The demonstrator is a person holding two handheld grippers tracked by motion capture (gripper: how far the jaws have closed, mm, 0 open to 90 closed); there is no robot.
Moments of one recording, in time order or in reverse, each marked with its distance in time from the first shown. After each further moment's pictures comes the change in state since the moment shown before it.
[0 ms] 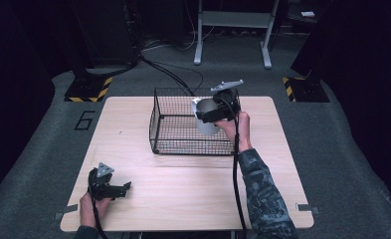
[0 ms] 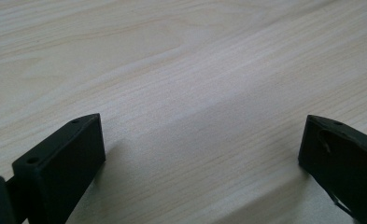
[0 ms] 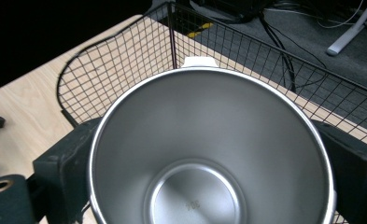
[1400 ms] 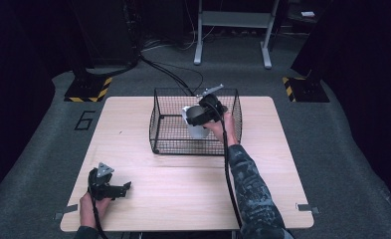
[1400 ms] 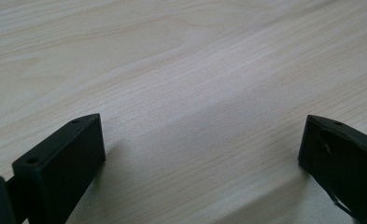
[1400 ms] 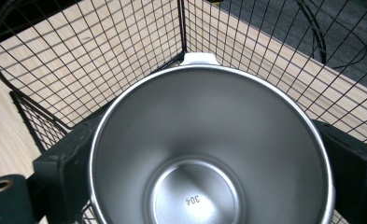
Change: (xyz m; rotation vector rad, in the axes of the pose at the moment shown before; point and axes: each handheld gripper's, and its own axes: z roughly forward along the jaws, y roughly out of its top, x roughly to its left) left arm -0.002 0.000 0.001 -0.015 0.006 -0.019; right arm -0.013 -0.014 0.084 0.115 0.083 -0.040
